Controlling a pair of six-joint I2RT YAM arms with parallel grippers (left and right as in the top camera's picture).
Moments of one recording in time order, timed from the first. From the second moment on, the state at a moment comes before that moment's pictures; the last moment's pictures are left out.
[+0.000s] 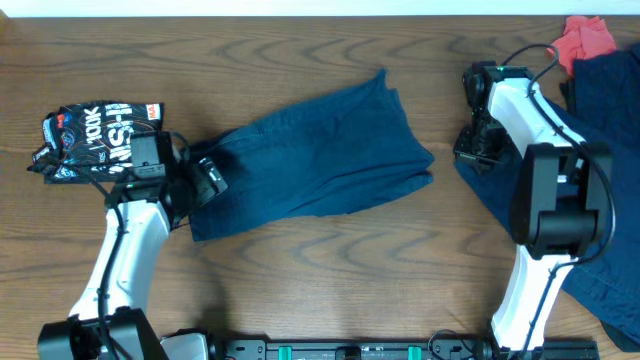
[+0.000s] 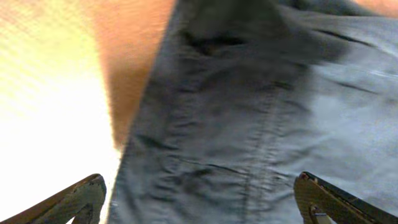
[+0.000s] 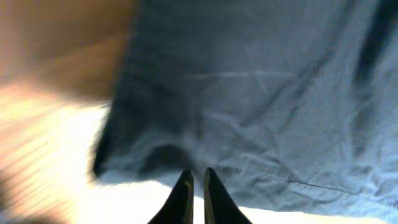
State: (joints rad) left arm 0.16 1.42 0.82 -0.60 0.12 -0.48; right arm 0.05 2.14 1.63 -1.20 0.20 0.52
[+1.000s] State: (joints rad) left arm 0.19 1.30 0.82 -0.60 0.57 -0.34; right arm 0.48 2.20 1.63 -0.77 -0.29 0.19
